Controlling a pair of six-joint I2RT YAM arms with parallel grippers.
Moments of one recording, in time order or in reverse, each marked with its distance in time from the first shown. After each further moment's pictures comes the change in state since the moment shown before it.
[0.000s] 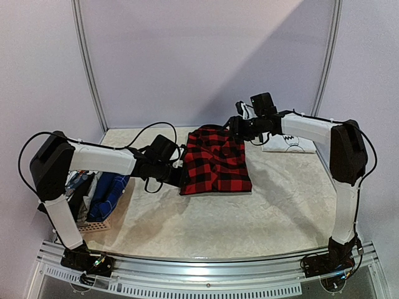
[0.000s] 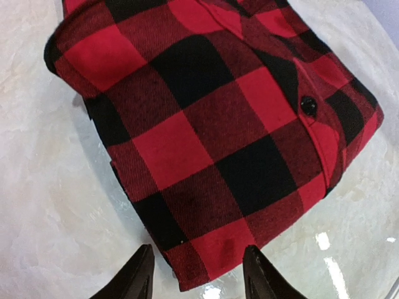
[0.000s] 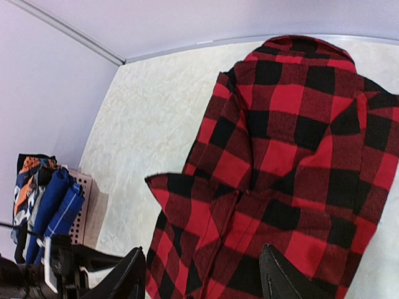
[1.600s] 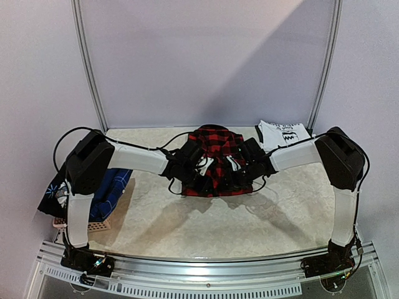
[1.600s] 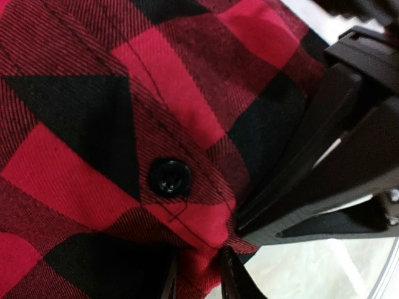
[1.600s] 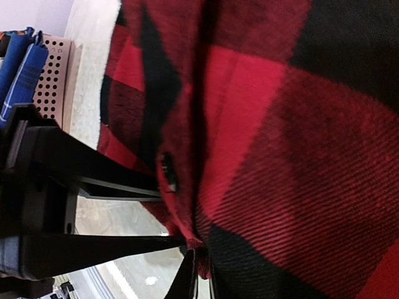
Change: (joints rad) left arm -0.088 0.327 0.316 -0.078 0.225 0.064; right arm 0.161 -0.021 -0.460 0.119 -0.187 0.021
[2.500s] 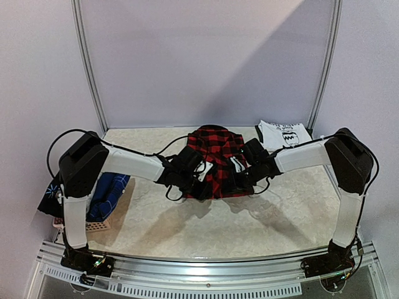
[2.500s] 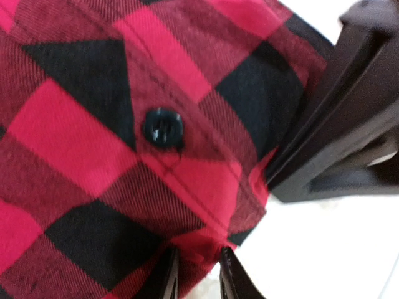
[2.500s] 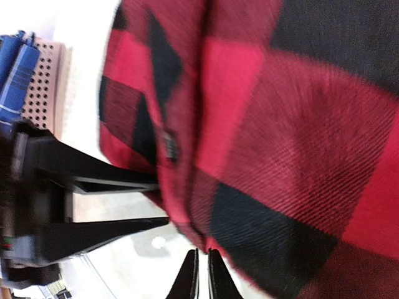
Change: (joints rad) left arm -0.039 -0.074 -0.127 0.085 -0.061 0.033; right arm 0.021 -0.088 -0.067 -0.046 0.080 0.033
